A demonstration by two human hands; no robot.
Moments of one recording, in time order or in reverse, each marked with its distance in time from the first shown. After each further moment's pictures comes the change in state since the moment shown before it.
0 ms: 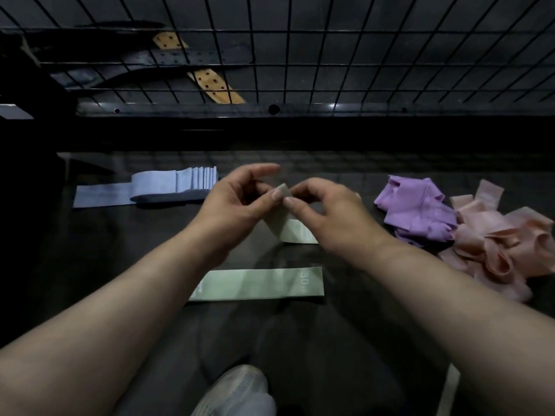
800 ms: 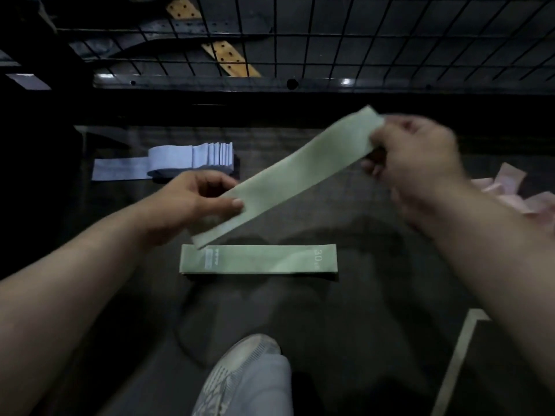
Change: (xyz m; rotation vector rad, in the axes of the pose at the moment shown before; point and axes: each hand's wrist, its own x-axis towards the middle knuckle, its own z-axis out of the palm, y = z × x) left_hand -0.030 0.010 -0.086 0.291 -0.165 -0.304; right_hand 0.004 -0.034 -0.044 0.700 0.470 0.298
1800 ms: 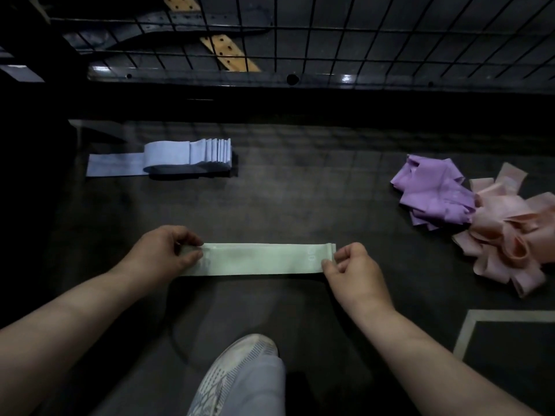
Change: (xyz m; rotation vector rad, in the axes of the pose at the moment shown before) left_hand -0.026 -0.101 -0.010 0.687 0.331 -0.142; right_hand -0.066 0.158 -0.022 -0.874 -0.119 0.189
